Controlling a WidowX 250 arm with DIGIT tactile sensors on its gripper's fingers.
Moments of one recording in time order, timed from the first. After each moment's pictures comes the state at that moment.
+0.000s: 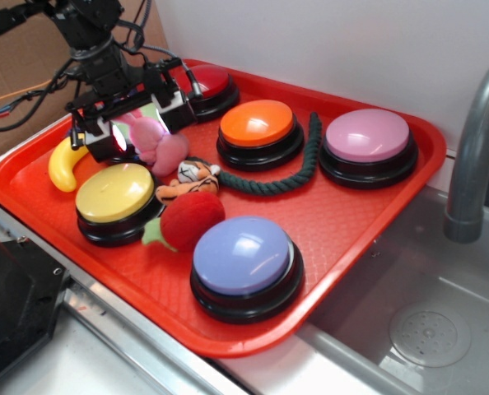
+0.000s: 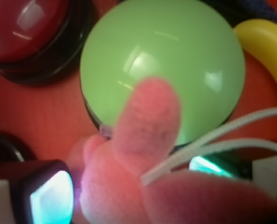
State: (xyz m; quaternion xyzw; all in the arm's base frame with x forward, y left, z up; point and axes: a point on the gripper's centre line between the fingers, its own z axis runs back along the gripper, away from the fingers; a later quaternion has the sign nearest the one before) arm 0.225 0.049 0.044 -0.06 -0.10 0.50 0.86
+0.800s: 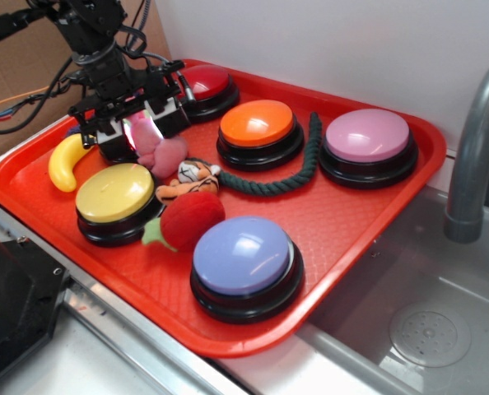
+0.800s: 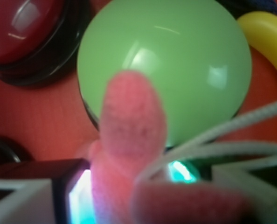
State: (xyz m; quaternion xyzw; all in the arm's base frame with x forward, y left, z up) arm 0.224 0.044 0.043 -0.05 -0.11 0.49 0.87
